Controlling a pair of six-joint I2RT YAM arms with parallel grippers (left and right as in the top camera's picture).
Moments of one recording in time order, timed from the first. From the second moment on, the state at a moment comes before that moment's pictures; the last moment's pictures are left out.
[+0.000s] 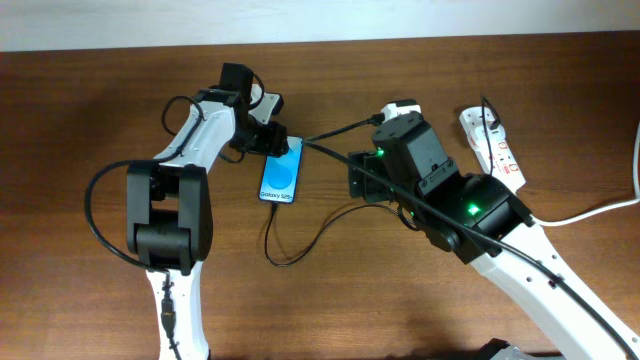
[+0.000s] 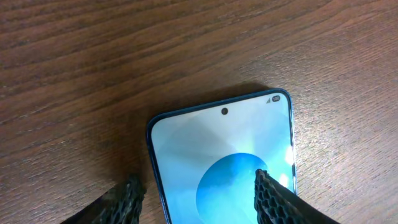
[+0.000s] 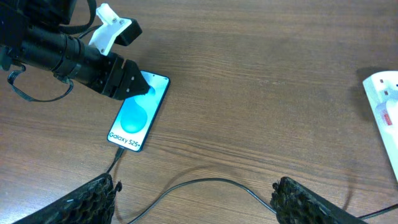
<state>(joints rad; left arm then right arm) -0.16 2.30 1.77 -0.80 0.32 0.11 0.62 1.34 1.38 -0.86 0.22 0.42</state>
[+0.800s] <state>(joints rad) -0.06 1.99 2.27 -1.10 0.14 0.11 -0.47 1.75 1.63 -1.13 -0.04 0.22</state>
